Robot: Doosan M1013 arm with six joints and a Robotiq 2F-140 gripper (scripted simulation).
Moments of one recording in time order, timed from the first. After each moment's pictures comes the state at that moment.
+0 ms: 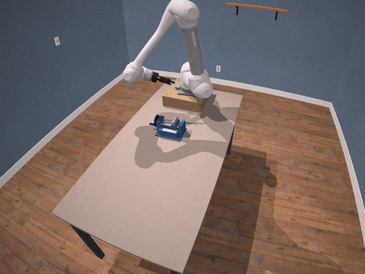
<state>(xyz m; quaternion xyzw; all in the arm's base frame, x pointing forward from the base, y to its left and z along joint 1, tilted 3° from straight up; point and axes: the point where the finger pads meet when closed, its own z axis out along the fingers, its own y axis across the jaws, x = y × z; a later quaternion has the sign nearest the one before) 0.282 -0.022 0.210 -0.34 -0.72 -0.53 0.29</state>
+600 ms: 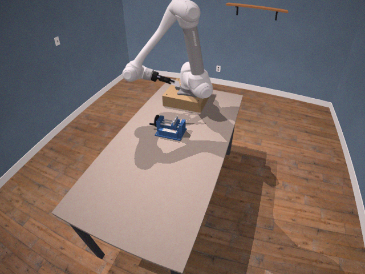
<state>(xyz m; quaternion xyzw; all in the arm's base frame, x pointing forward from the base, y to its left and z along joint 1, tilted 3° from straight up) 0.282 -0.022 0.217 -0.34 -0.72 -0.53 0.29</state>
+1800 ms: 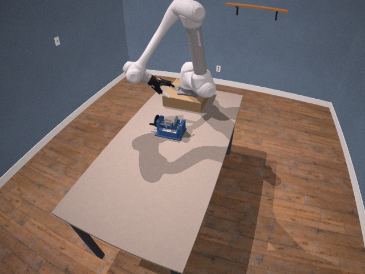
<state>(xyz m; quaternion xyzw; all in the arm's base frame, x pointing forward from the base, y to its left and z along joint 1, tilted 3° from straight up) 0.302 -0.060 0.148 -0.12 -0.88 -0.44 0.16</state>
